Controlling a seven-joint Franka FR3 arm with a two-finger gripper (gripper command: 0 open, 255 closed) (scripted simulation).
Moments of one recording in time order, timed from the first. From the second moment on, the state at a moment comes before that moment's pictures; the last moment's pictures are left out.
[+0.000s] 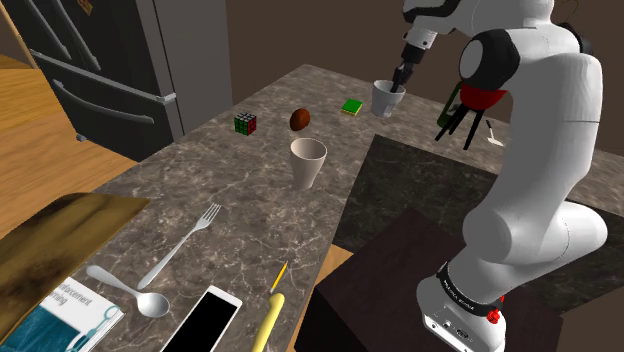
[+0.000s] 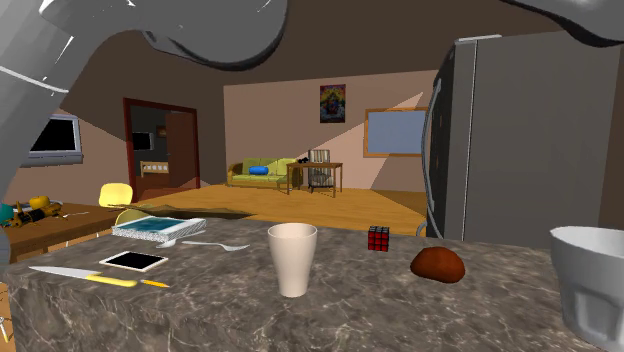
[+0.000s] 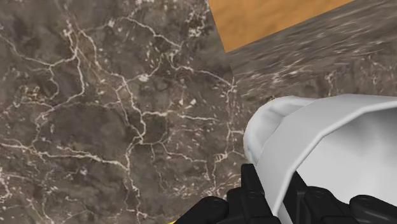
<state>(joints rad) -0.54 0.58 -0.21 -1.16 0.27 1.63 -0.87</state>
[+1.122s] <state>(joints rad) -0.58 0.70 -0.21 -1.18 0.29 1.75 -0.94</state>
